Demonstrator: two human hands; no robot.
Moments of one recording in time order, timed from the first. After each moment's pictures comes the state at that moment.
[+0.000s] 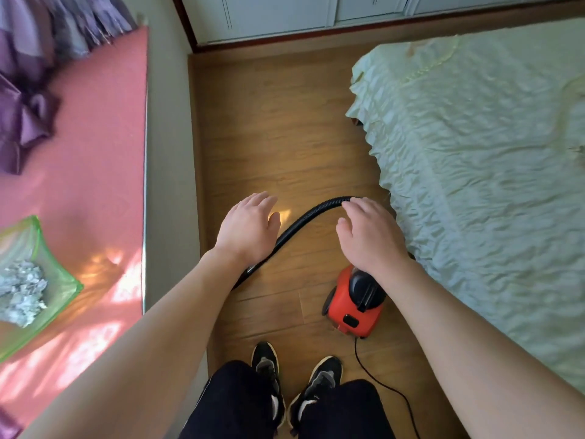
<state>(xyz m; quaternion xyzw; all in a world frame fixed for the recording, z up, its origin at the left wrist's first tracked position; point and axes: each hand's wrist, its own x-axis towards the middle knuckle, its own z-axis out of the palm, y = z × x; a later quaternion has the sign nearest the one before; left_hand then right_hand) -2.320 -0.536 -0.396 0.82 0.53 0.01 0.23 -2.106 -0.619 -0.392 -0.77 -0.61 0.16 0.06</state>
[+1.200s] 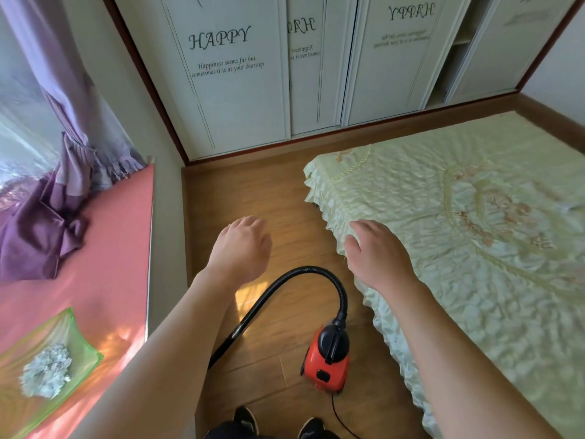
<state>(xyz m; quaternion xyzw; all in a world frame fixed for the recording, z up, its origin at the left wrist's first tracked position) -2.226 -0.595 -0.128 0.85 0.50 0.04 0.15 -2.006 -0.707 -0.131 -0.81 -0.54 0.14 0.15</state>
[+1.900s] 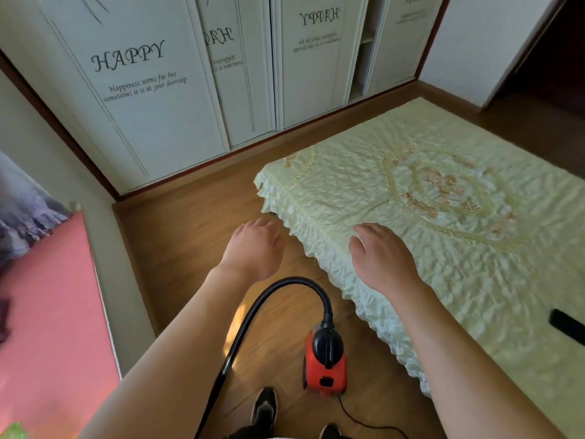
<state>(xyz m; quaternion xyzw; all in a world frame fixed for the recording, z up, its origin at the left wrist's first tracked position) -2.181 -0.525 -0.116 0.93 0.34 0.00 0.18 -2.018 -0.693 -0.119 -0.90 -0.38 0.12 0.15</state>
